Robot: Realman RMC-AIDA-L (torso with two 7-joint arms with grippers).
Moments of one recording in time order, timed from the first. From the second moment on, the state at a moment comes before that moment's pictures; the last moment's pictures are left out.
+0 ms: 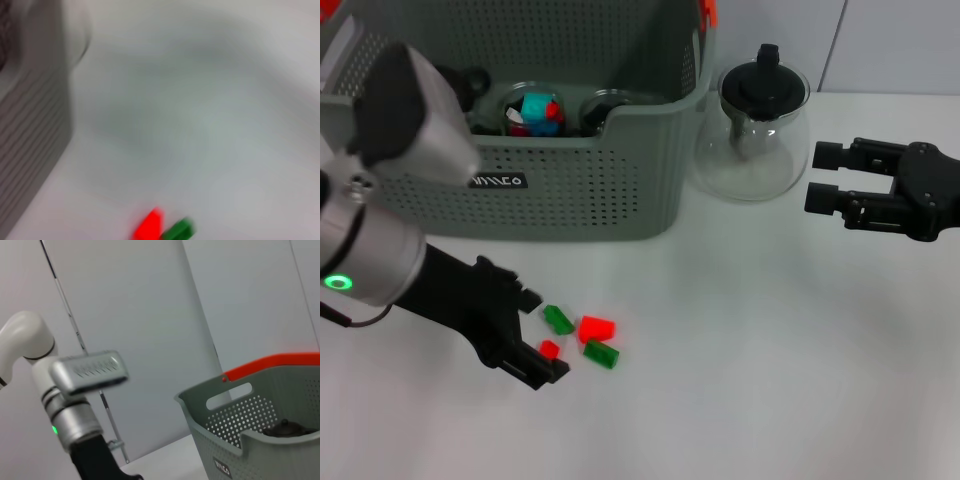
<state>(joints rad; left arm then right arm) -0.46 -2.18 1.14 1.49 2.50 1.78 -2.09 0.60 1.96 -0.61 -0.54 -1.88 -1.78 1.45</state>
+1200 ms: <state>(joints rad) -0.55 -2.18 1.53 1.27 2.75 1.46 -2.42 0.59 1.96 -0.61 -0.53 -1.88 -1.78 1.45</state>
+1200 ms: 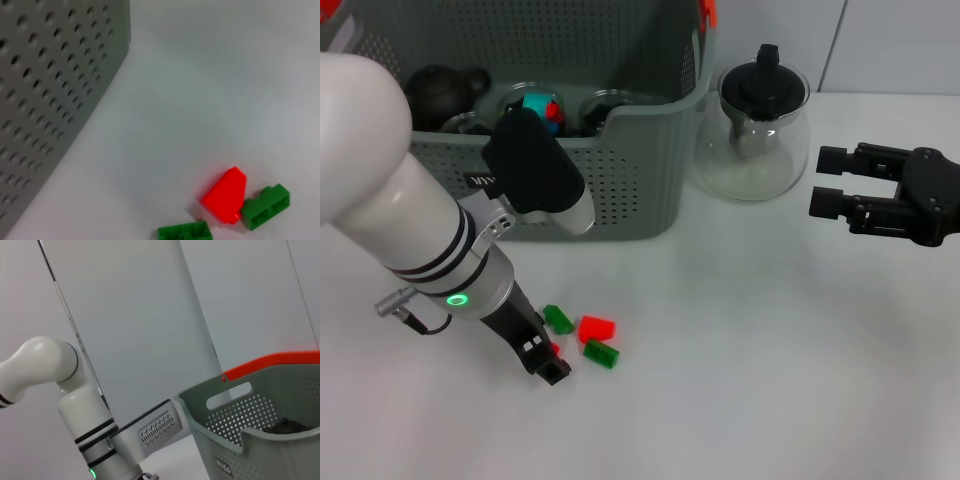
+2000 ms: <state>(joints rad) -0.55 -2.18 1.58 1.26 2.77 1.44 -2.43 0.59 1.96 -0.61 -0.54 -1.87 -1.78 1.45</state>
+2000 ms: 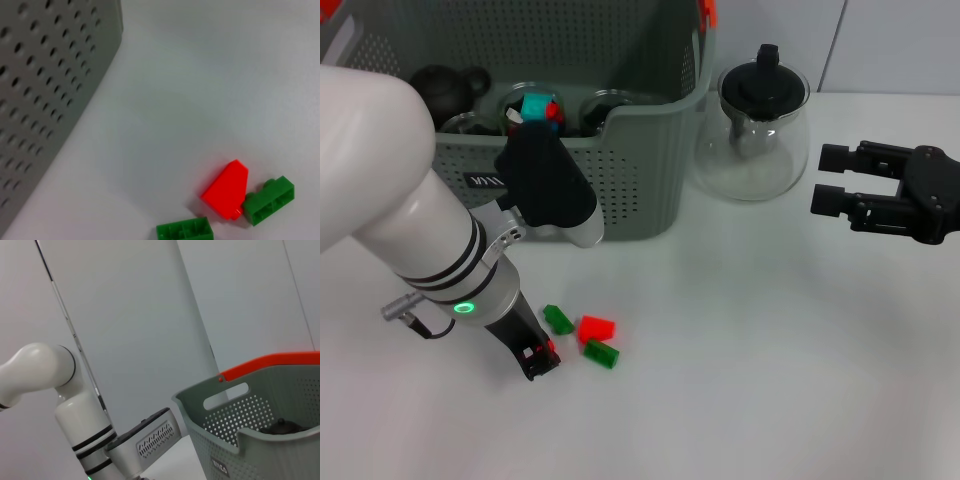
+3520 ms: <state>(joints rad) -0.98 -2.02 0.84 0.88 2.76 1.01 -2.47 0.60 1.96 -0.62 -0.54 -1.88 -1.79 1.43</state>
